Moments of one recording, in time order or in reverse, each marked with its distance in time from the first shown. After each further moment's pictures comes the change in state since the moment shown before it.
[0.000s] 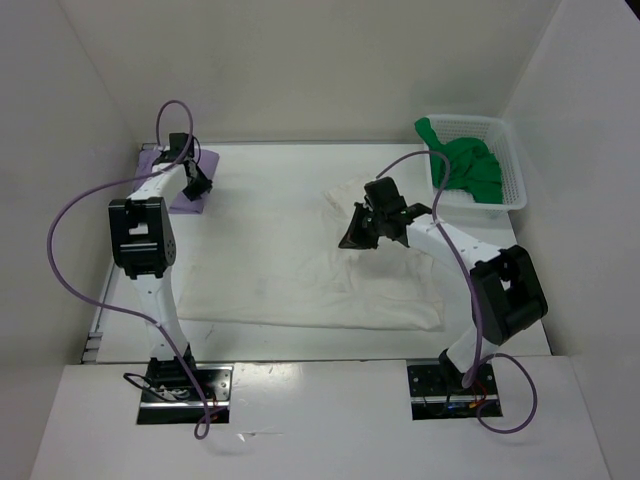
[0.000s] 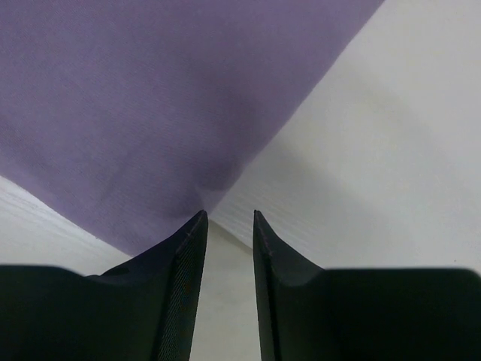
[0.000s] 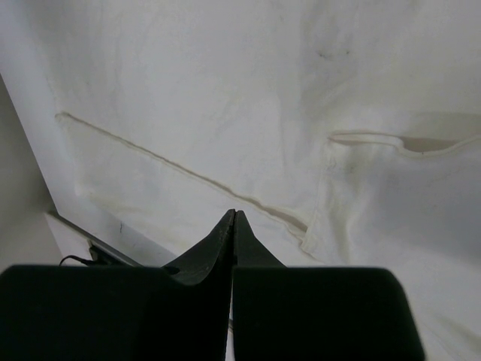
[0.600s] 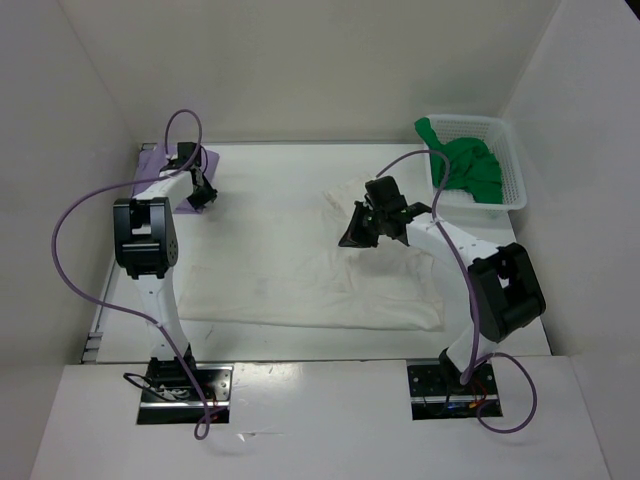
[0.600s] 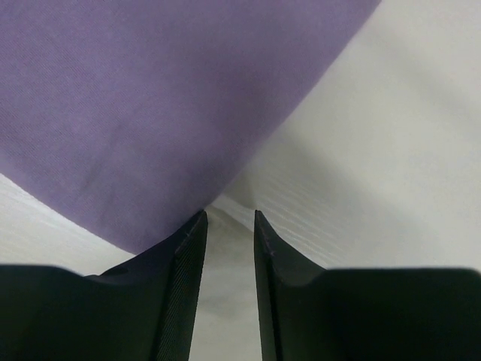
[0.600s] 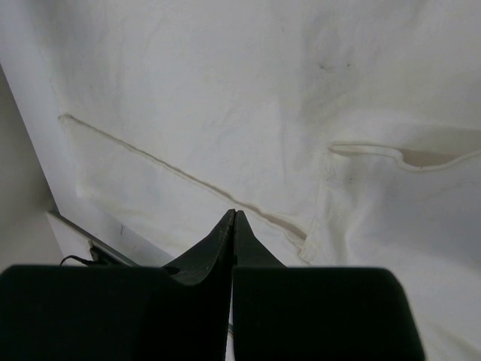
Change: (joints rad) left arm -0.023 -0.003 -0.092 0.049 -0.034 0.020; right arm -0.015 0.019 0.005 0.024 -0.018 -0.016
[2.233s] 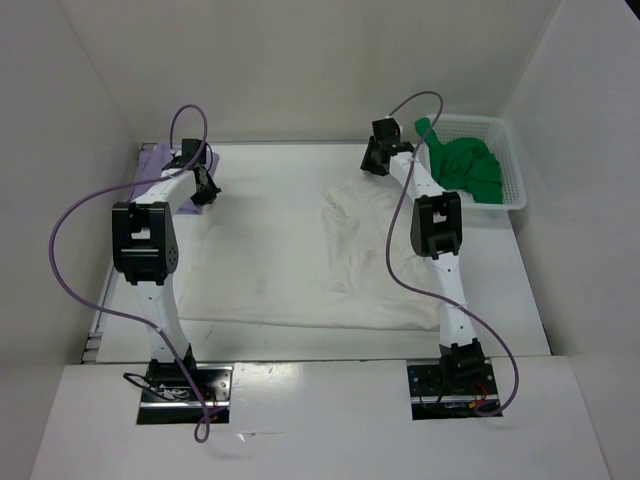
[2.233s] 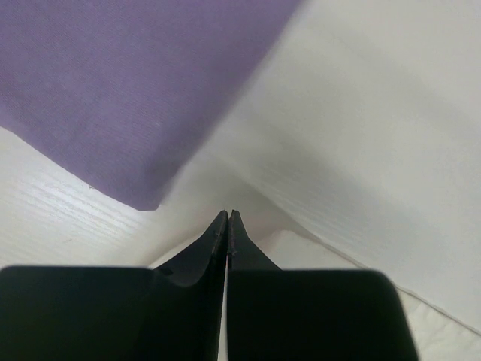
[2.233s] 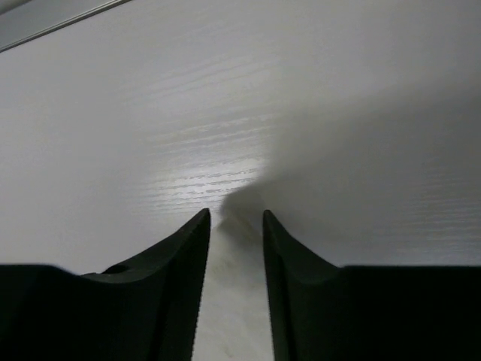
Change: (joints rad) left arm -0.042 -0.084 -0.035 -0.032 -0.028 0.027; right arm -0.249 1.027 1.289 -0.174 0.354 -0.264
